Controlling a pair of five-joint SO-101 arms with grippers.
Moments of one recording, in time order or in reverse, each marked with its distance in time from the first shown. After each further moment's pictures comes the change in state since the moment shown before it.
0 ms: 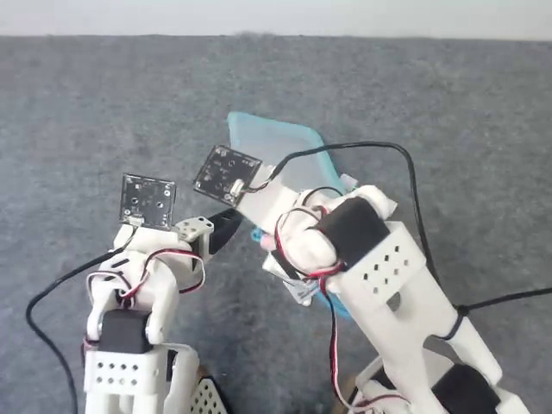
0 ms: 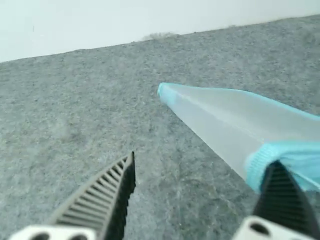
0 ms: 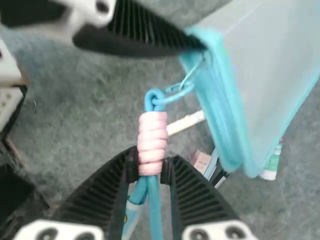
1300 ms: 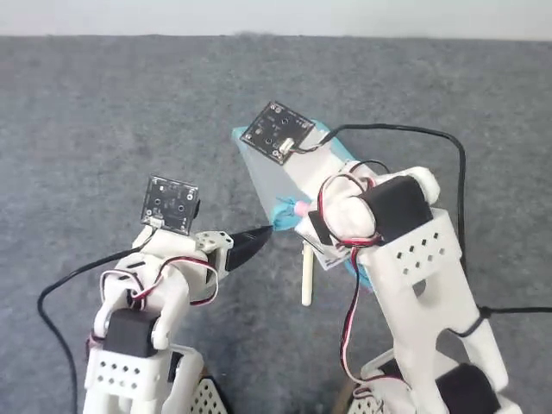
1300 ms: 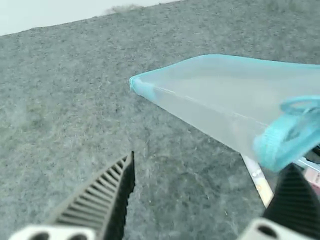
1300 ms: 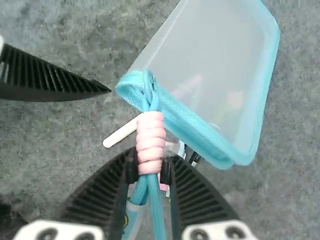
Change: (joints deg) left arm 7.6 0.0 -1.1 6.6 1.4; right arm 12.2 0.4 -5.2 0.0 1.9
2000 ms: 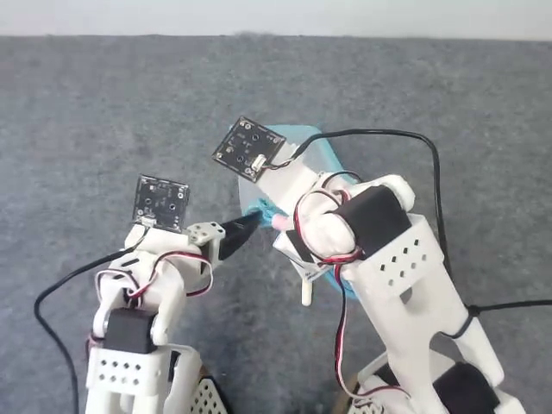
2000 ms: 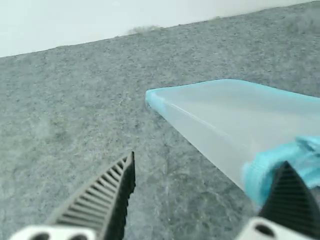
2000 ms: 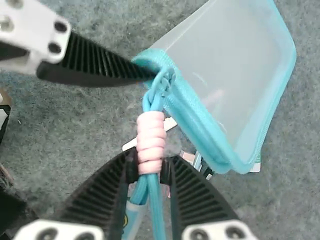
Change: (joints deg) left arm -4.3 0.0 2.1 -6.4 -1.3; right arm -7.0 0.2 0.0 0.0 -2.7
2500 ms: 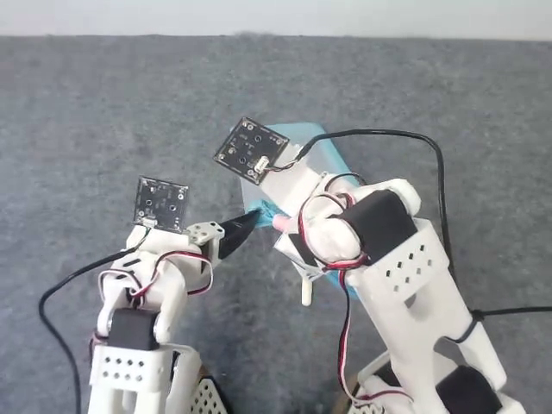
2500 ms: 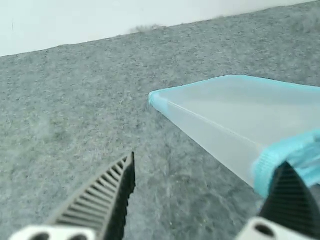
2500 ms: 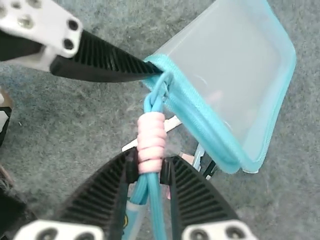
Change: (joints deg) left arm -0.2 -0.1 4.2 -4.8 -0.4; right arm -0.5 -1.4 0.0 0.0 -0.1
